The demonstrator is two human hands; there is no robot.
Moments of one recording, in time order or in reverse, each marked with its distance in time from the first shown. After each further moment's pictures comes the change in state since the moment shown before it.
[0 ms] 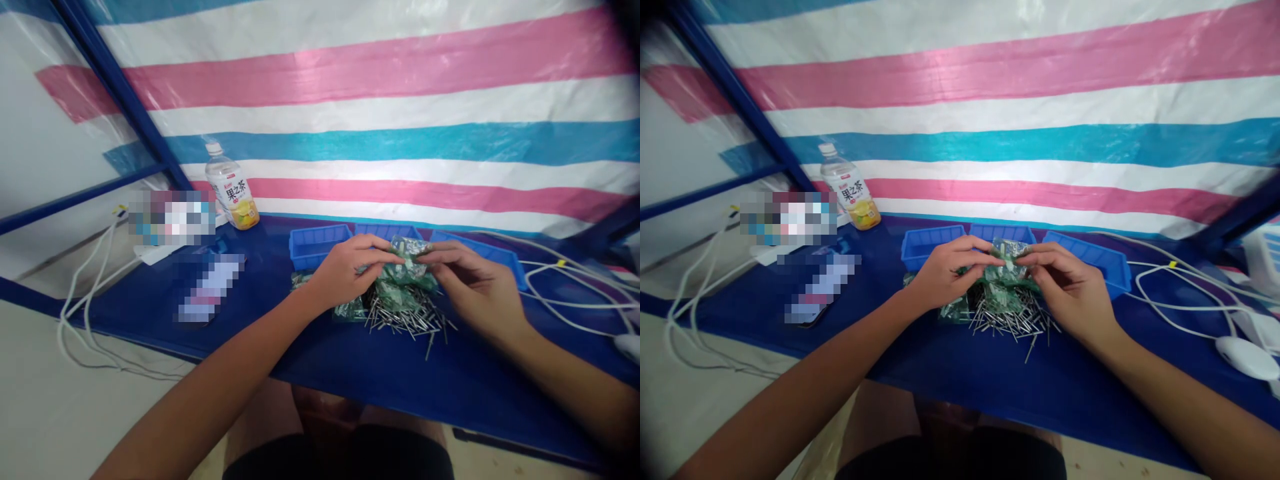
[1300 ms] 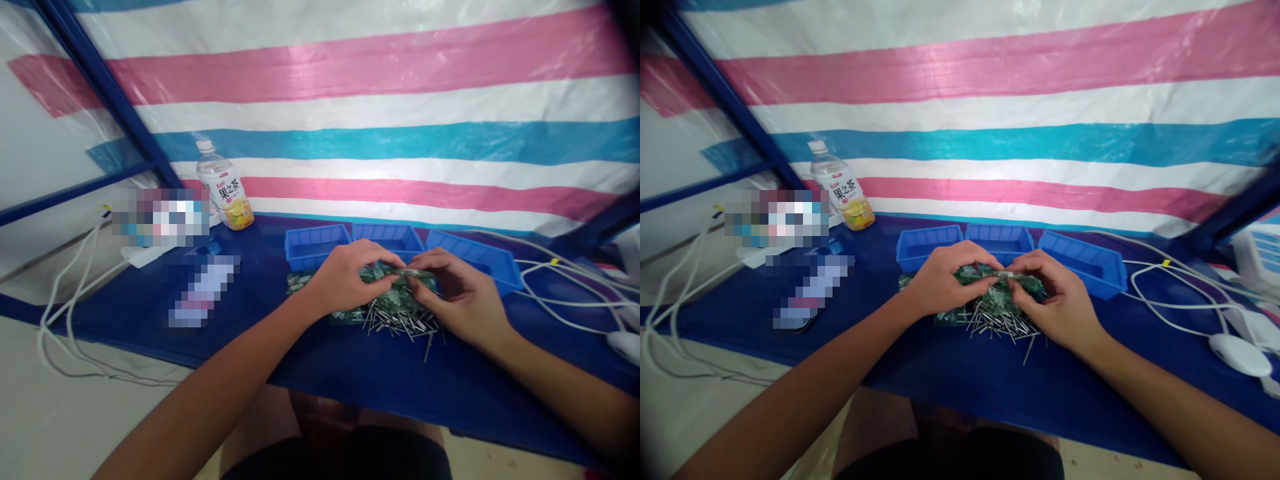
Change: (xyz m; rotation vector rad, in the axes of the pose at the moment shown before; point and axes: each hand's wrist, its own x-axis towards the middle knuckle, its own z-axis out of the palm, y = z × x) left_hand 0.006 0.015 0.000 -0.093 -0.023 -0.084; right_hand -0.009 0.001 0.010 0.083 -0.128 -0.045
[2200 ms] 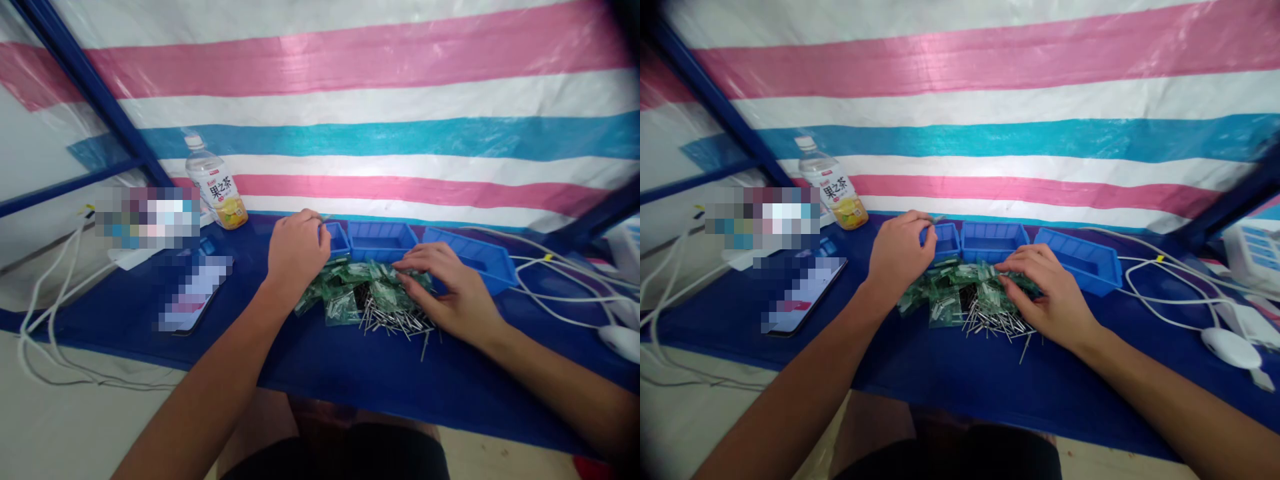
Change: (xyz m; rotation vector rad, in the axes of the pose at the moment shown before) left_hand -0.005 -0.035 -0.042 0.735 0.313 -0.243; right_hand 0.012 -0.008 -0.005 -0.353 -0.086 -0.197
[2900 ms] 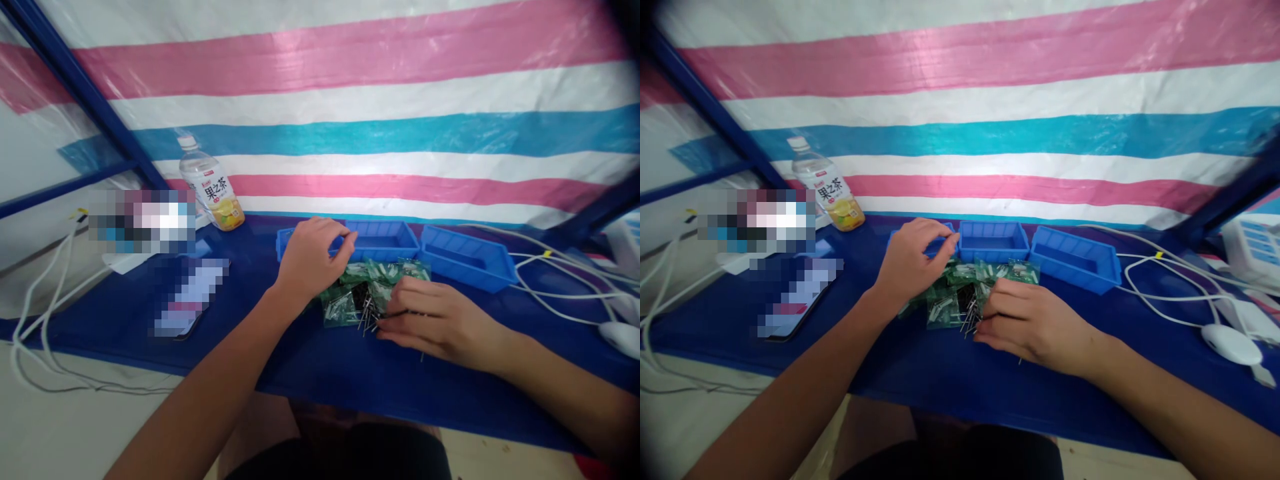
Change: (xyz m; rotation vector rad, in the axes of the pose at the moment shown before) left_hand -0.004 0.028 -0.003 -0.246 -0.044 0.129; right_hand 0.002 -0.024 -0.005 0.095 -0.376 -0.407
